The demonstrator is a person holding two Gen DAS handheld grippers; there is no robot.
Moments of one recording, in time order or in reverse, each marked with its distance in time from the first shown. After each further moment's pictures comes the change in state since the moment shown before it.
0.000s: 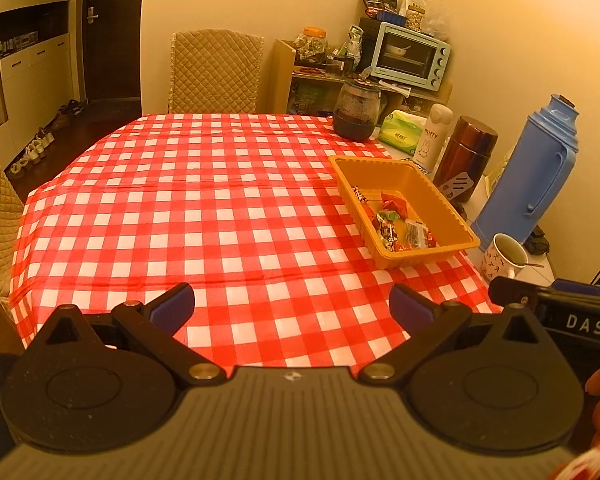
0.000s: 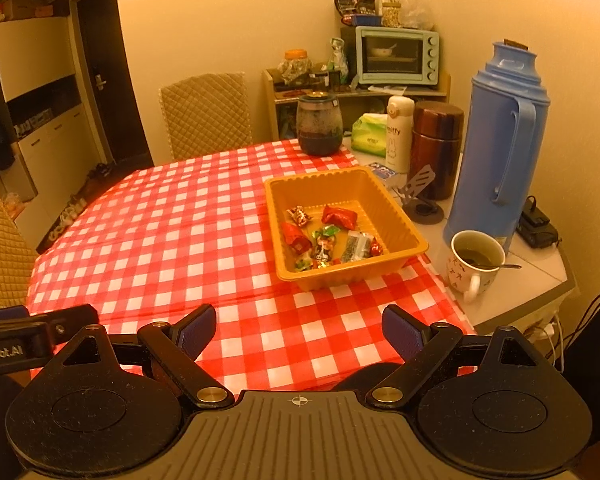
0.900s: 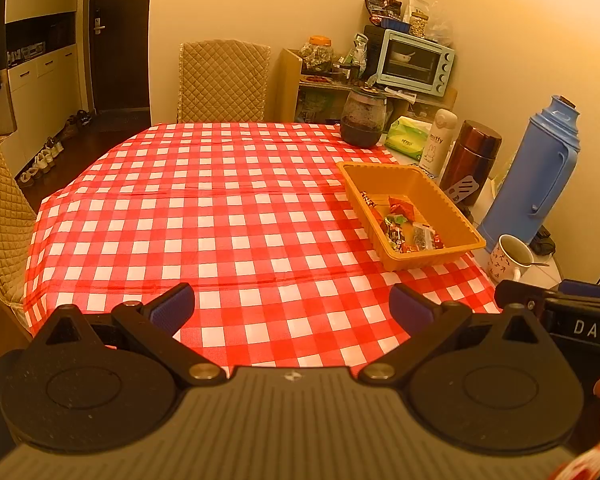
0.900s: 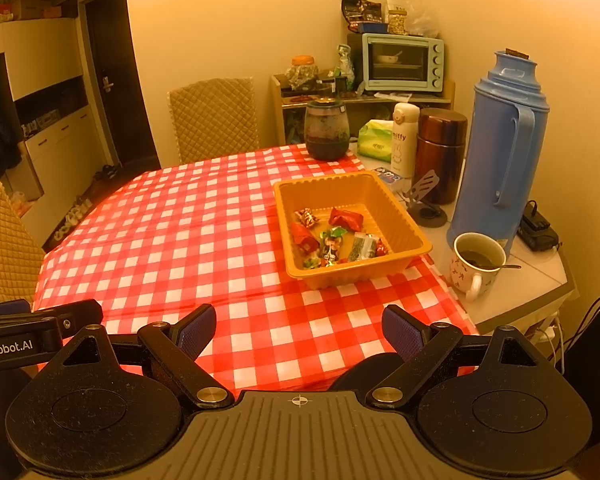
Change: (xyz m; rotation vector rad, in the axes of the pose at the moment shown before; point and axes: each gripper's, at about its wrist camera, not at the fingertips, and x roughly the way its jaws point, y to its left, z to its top) left arm -0.012 0.002 -0.006 0.010 -0.028 0.026; right arm -0.014 0.006 -0.007 -0.012 -0.013 0.013
